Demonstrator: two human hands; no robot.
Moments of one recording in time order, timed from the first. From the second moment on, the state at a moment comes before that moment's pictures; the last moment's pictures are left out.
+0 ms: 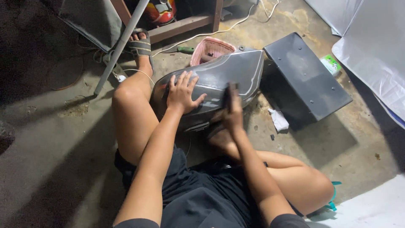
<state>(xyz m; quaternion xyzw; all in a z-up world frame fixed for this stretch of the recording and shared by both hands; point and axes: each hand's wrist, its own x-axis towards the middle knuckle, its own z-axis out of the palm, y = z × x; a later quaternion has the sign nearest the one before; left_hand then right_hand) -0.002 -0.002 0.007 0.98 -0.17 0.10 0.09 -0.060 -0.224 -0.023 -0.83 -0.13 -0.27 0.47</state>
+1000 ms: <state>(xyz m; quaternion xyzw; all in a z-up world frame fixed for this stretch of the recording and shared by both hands) 0.000 -0.002 0.000 0.98 -0.17 0.12 0.08 -0.101 -0.187 -0.016 -0.82 -0.12 -0.27 0.49</state>
